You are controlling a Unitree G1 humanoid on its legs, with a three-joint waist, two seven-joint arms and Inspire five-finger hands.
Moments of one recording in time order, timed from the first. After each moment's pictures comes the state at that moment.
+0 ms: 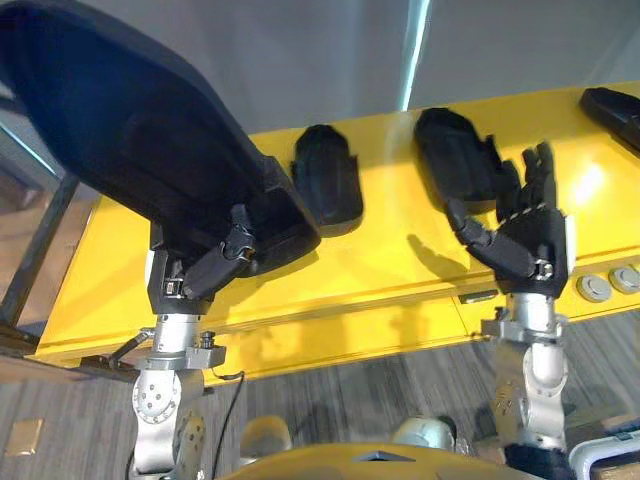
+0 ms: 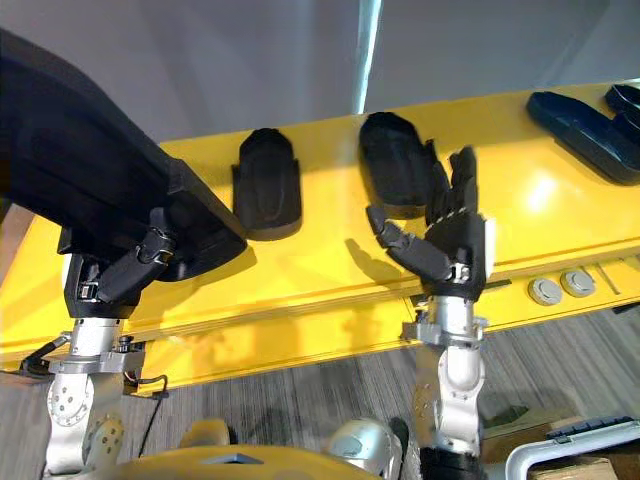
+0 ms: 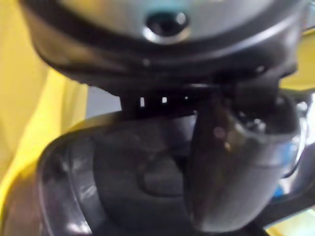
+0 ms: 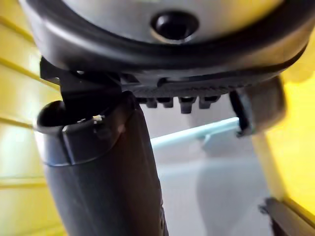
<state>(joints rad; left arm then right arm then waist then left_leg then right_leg) 0.31 0.15 0.10 -0.32 -0.39 -0.39 -0.18 0.19 -0.10 -0.11 -0.15 0.40 -0.43 0.12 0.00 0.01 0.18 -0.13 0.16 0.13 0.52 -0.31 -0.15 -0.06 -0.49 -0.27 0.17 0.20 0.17</state>
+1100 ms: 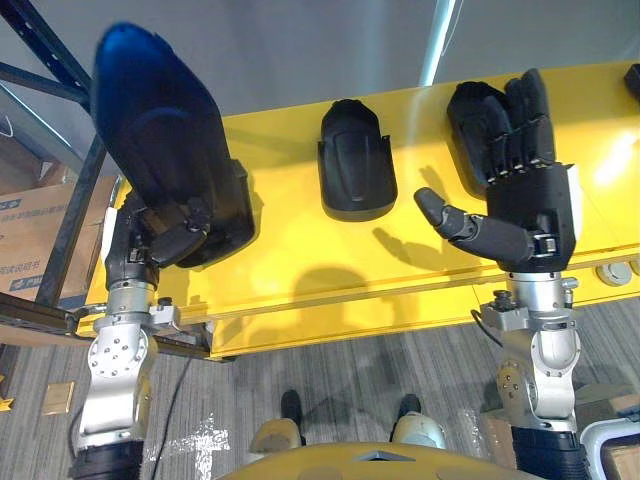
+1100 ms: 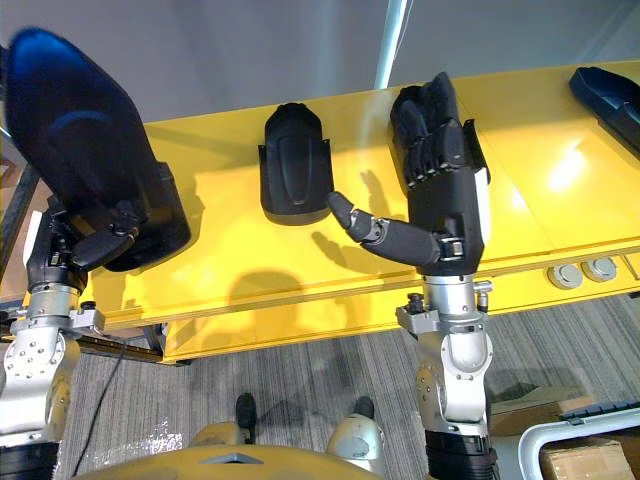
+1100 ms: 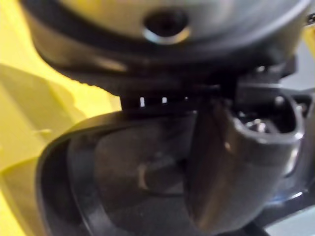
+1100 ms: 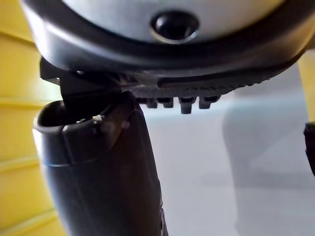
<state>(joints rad) 0.10 0.40 0.26 -0.09 -0.19 -0.05 0.02 0.06 -0.22 -0.08 -0.32 0.37 -0.43 0.26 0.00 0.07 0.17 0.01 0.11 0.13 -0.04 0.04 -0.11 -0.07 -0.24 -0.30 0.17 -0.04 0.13</state>
